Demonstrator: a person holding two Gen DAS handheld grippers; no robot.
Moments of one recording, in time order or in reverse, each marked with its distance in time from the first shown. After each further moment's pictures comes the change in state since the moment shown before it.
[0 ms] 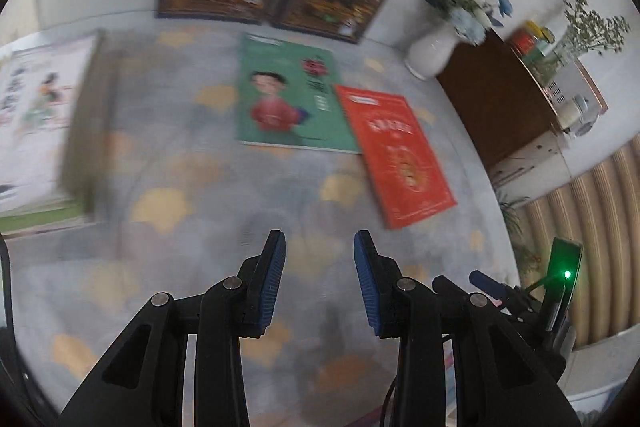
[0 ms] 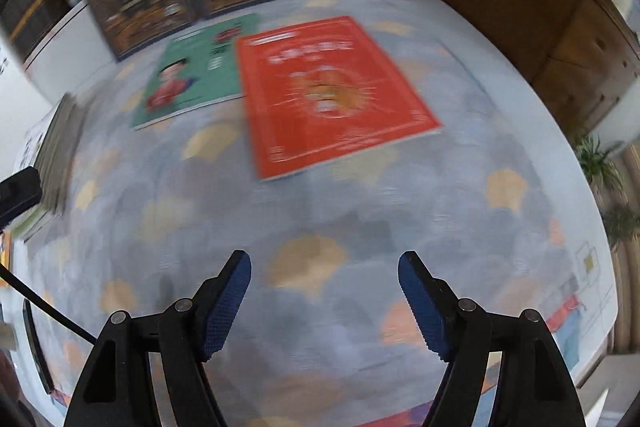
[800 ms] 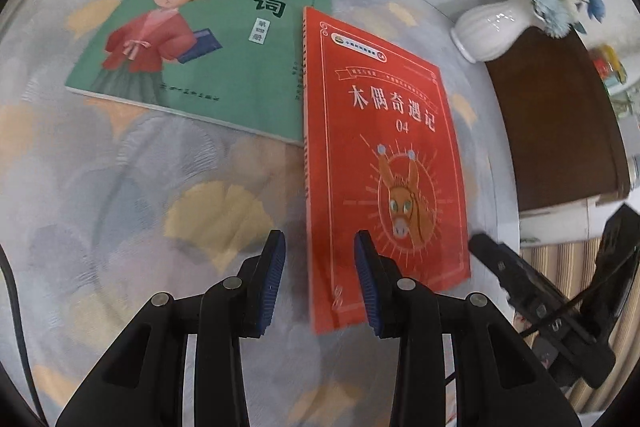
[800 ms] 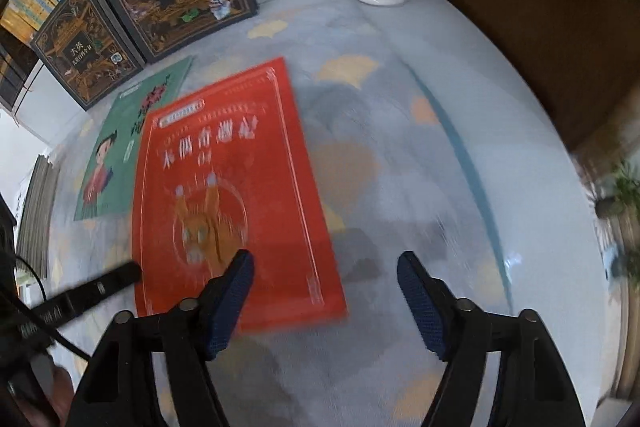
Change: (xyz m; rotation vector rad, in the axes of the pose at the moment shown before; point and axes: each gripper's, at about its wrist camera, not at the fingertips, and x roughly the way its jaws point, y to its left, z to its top) left arm 0.167 -0.059 0.028 -0.267 0.115 0.073; right arm 0.093 -0.102 0.130 -0.052 0.031 0.147
